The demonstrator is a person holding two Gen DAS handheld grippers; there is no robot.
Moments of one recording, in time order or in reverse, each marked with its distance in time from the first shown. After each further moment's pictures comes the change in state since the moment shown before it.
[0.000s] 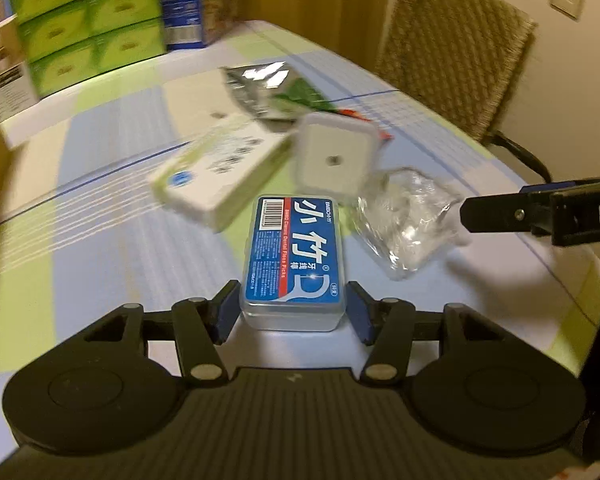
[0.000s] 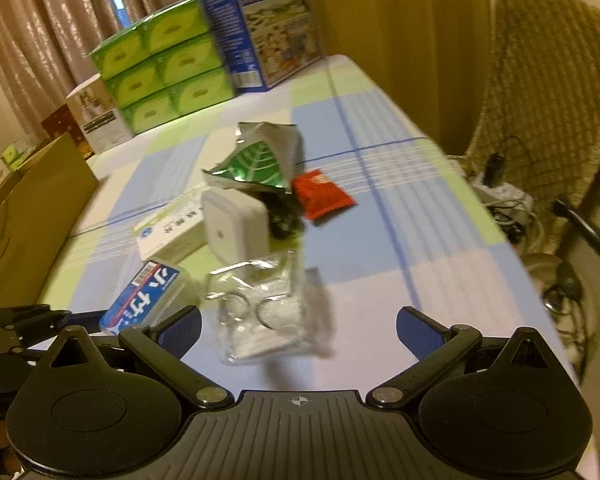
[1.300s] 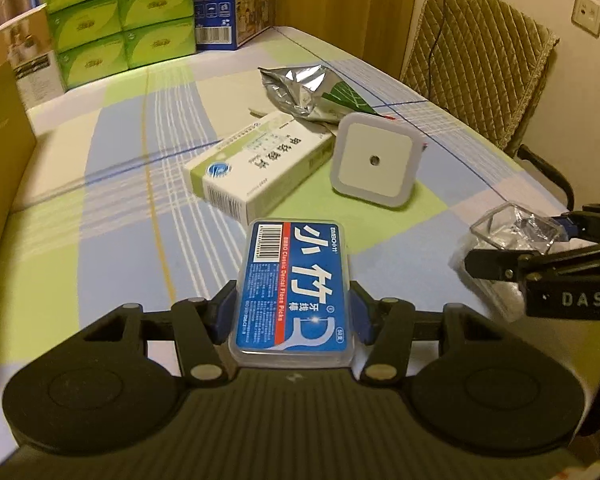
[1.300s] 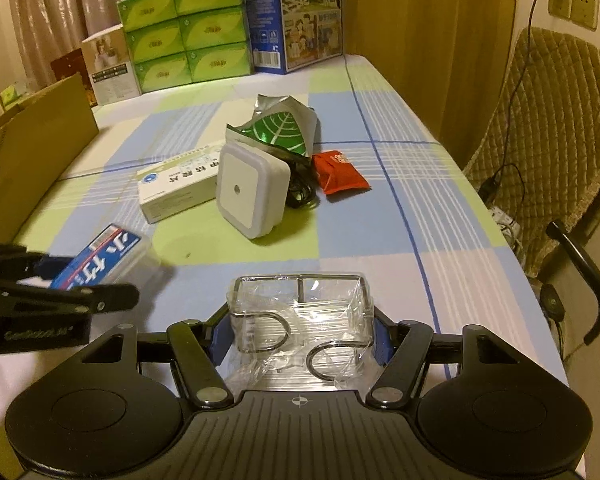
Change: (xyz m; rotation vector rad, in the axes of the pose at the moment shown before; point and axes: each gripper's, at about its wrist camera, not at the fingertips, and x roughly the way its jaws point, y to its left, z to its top) left arm -0.003 0.014 -0.010 -0.050 -0.033 0.034; right arm -0.009 0.025 -0.033 -0.147 -0.001 -0.102
